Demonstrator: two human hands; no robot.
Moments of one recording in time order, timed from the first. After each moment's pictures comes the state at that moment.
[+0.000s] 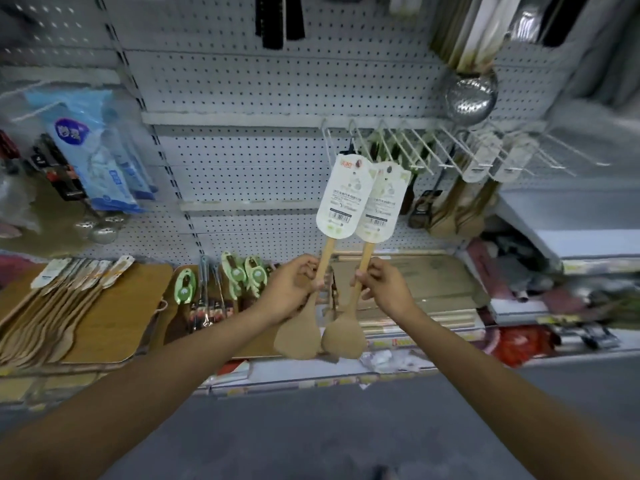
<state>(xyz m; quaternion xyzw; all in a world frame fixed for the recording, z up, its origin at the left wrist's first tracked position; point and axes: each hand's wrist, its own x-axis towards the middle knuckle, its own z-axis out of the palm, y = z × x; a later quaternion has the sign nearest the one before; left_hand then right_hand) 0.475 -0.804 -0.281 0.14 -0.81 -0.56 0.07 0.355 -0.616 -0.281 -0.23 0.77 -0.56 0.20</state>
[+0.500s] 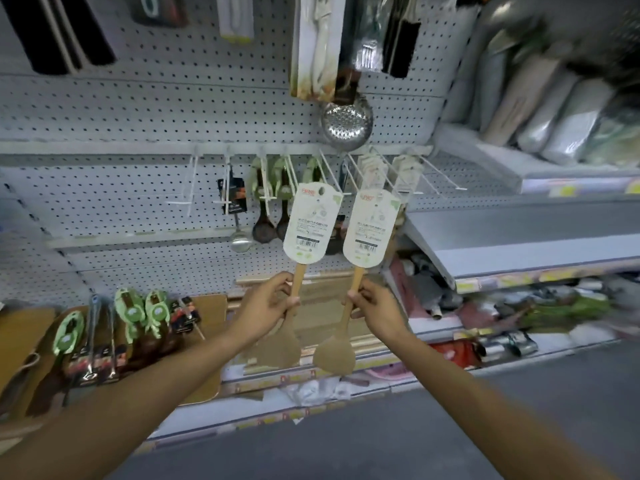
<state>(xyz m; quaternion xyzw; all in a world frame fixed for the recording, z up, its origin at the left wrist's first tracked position) 0.301 -0.623 -0.275 0.08 -0.84 -0.53 0.10 0.188 -0.406 -0.277 -0.19 0.78 -0.57 0.18</state>
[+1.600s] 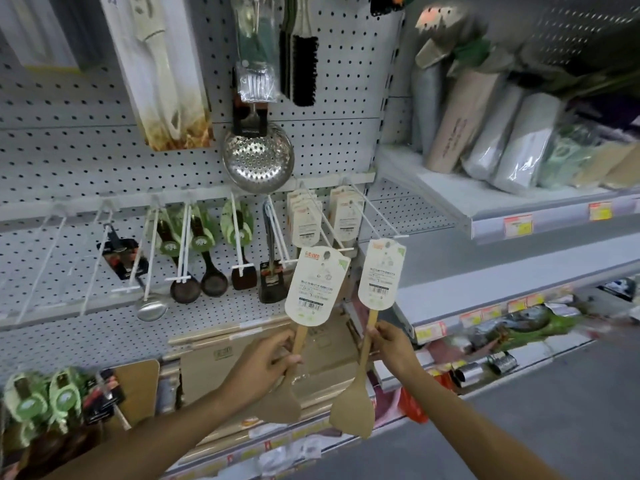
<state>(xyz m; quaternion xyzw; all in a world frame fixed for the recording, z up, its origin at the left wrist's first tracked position) 0.123 -0.536 -0.293 0.03 -0.83 -0.55 0.01 -0.010 -0.289 -0.327 -0.05 0.80 -0.57 0.16</state>
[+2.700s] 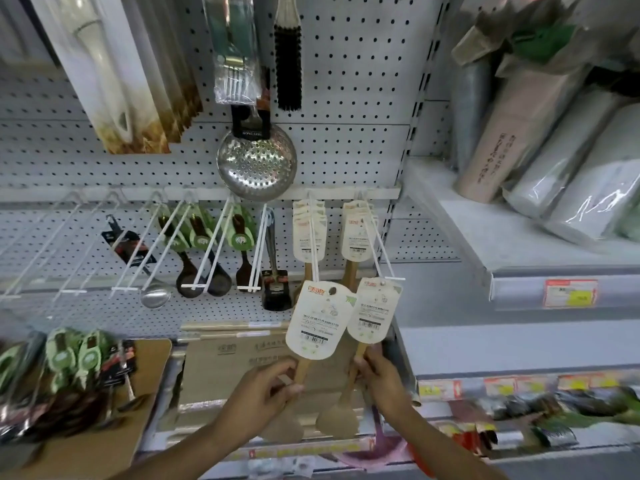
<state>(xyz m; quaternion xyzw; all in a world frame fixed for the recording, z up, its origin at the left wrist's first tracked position) 0.073 -0.465 -0.312 0.12 -0.83 -0.54 0.05 -0.090 -0.270 -0.359 -0.15 0.74 -0.60 0.27</state>
